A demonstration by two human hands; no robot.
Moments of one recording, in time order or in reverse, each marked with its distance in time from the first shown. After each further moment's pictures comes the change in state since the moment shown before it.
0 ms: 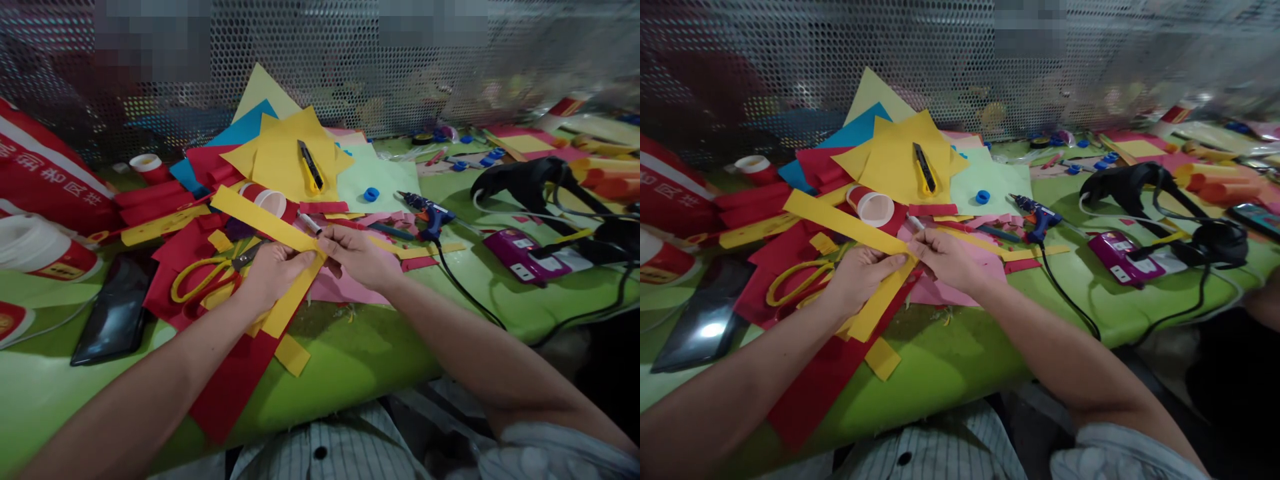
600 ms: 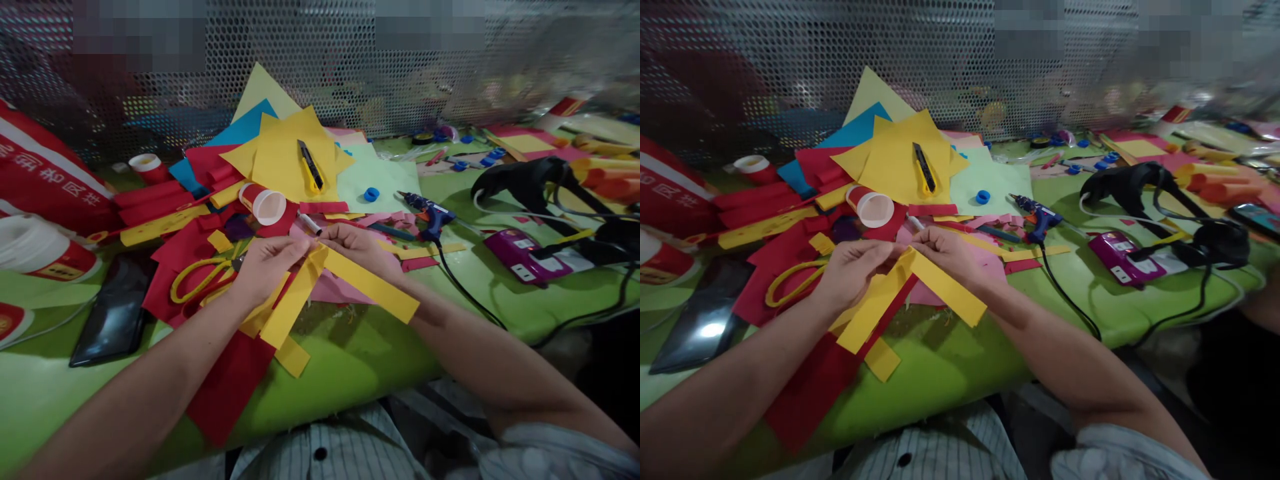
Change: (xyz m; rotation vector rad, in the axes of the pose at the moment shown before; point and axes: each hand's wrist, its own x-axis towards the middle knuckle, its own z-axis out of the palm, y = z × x) left_hand 0.003 0.003 -0.009 -0.039 0.050 0.056; right_hand 0.004 0.002 -0.006 -0.072 0.058 -0.063
